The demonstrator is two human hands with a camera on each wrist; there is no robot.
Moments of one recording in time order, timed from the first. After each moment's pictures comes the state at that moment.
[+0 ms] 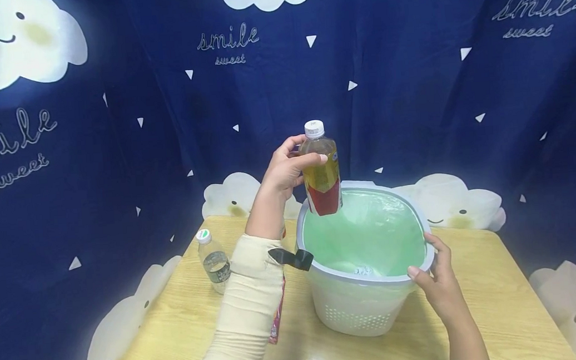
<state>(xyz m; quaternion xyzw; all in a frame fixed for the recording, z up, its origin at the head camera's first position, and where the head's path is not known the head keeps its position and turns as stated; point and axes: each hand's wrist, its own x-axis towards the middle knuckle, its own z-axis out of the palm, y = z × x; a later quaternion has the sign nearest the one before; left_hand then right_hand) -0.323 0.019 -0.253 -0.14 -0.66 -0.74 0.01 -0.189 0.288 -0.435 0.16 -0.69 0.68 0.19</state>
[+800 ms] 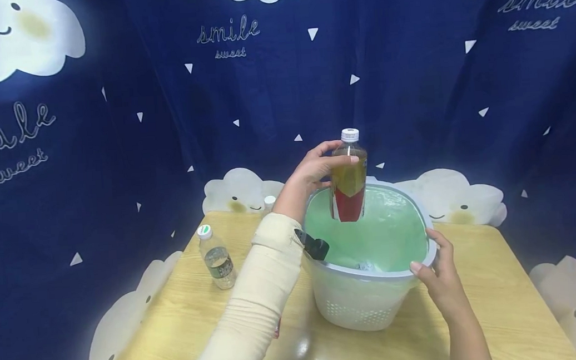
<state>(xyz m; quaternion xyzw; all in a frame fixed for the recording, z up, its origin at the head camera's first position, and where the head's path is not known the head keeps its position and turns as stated) -0.356 0.065 -0.278 -0.10 -0.70 -0.70 -0.11 -0.191 0.288 -0.436 0.18 -0.67 0.69 0.19</state>
